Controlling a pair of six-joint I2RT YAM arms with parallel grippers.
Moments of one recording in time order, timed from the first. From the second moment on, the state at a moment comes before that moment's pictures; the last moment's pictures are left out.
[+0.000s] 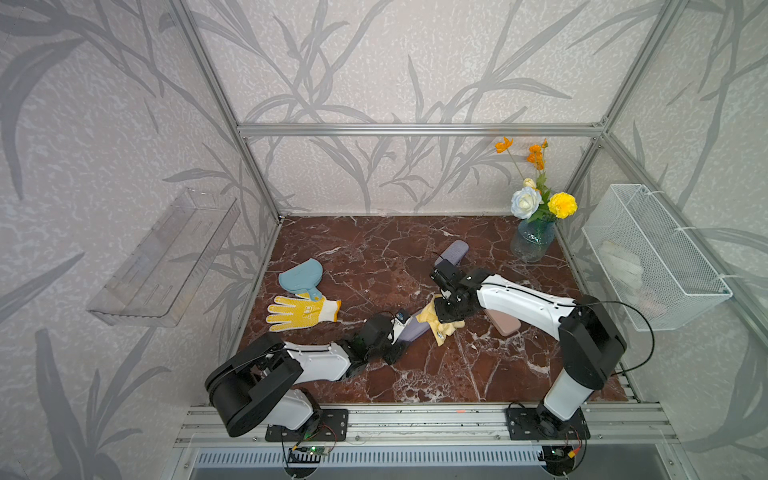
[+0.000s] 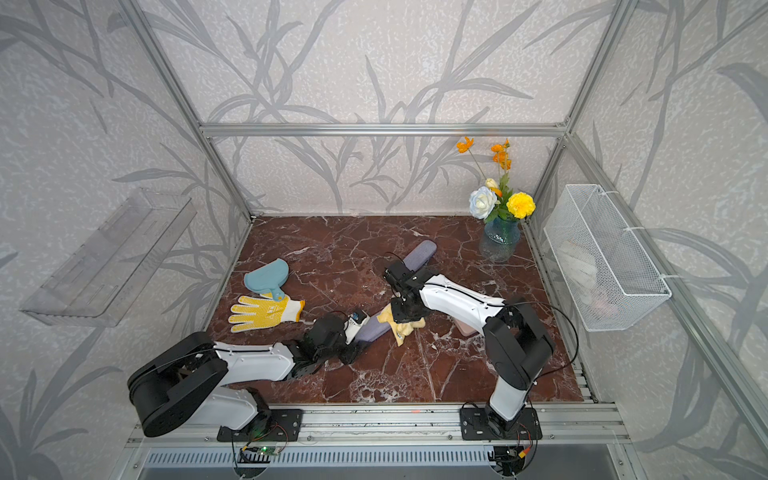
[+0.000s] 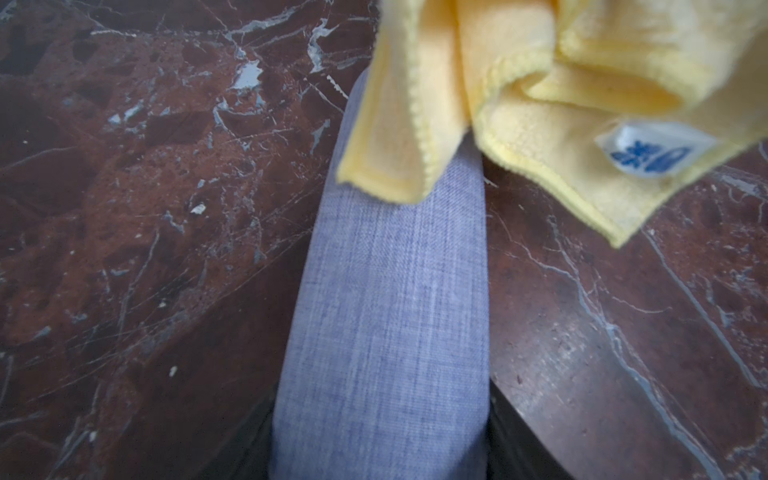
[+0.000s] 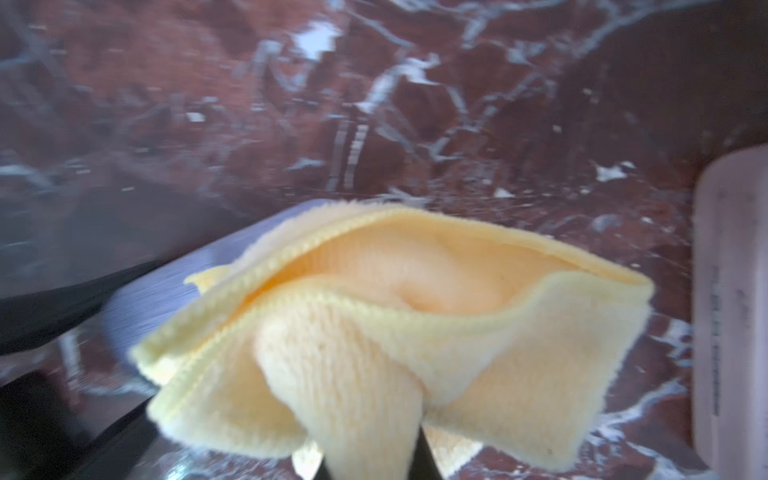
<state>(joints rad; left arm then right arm) -0.80 1.41 0.34 0.33 0.01 -0.02 0.79 1.69 1.26 -0.82 -0.04 0.58</state>
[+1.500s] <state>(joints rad) -0.91 1.38 0.30 0.35 -0.11 -0.01 0.75 1.85 1.45 -0.97 0.08 0.42</state>
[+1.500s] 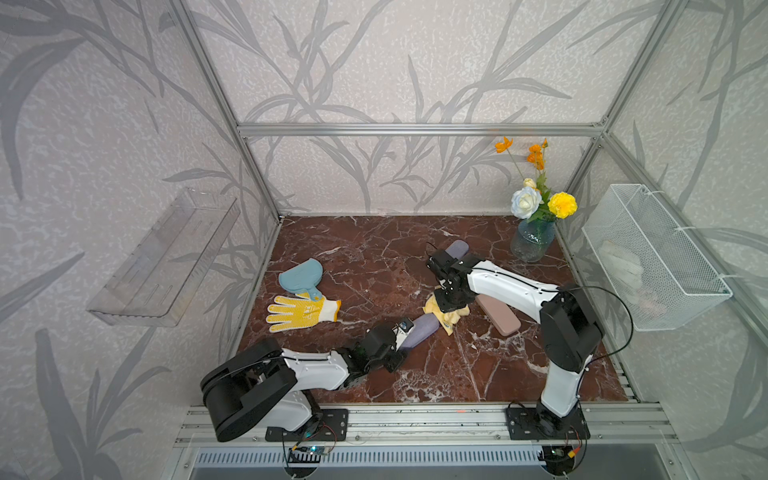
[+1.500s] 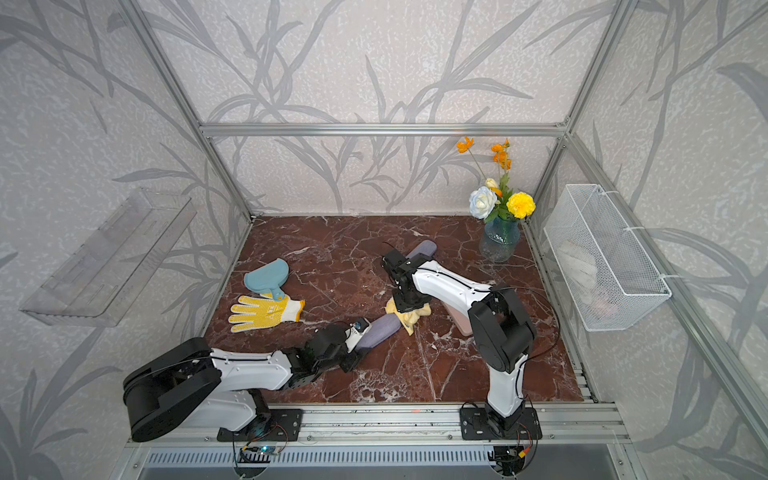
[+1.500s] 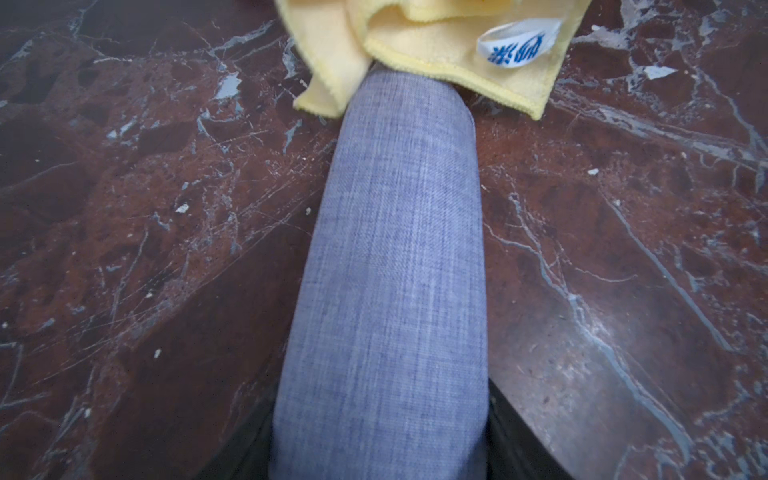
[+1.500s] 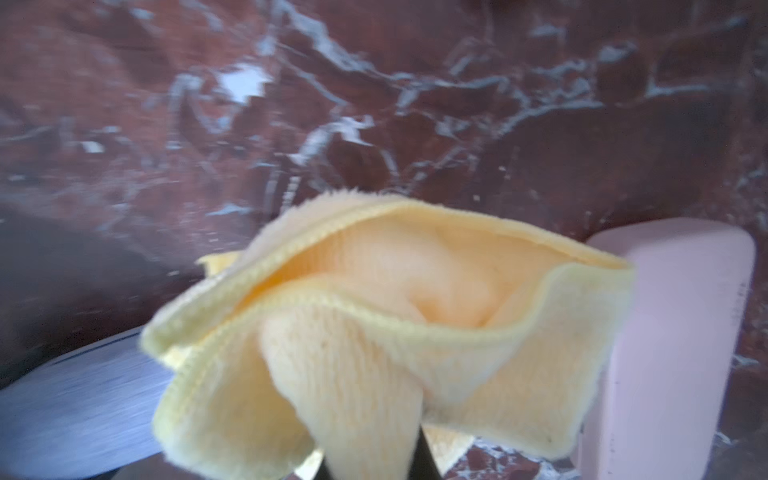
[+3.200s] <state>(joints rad) -0.95 1.38 0.30 0.36 -0.18 0.01 0.74 1.82 1.43 -0.89 -0.15 0.51</state>
